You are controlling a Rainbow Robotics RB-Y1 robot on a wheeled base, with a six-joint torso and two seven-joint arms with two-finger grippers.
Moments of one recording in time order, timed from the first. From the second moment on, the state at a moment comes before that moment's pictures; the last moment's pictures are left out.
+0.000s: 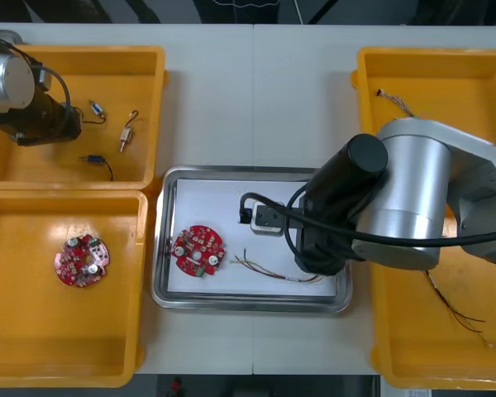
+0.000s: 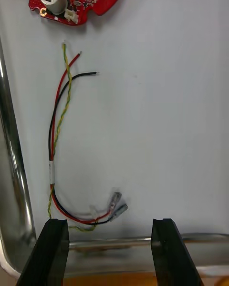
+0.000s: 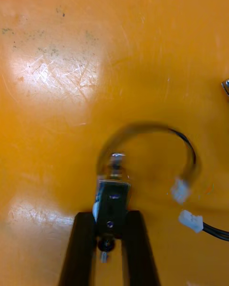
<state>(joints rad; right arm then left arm) -0.78 -0.76 0.83 -2.15 -0.78 1.56 1.75 -0.85 0.71 -0.21 -0.96 0.63 1.16 -1.28</state>
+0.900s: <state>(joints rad) -0.78 -0.72 0.12 -2.18 -0.84 1.92 1.69 -0.86 0.74 -0.11 -1.24 0.61 1.66 -1.28</state>
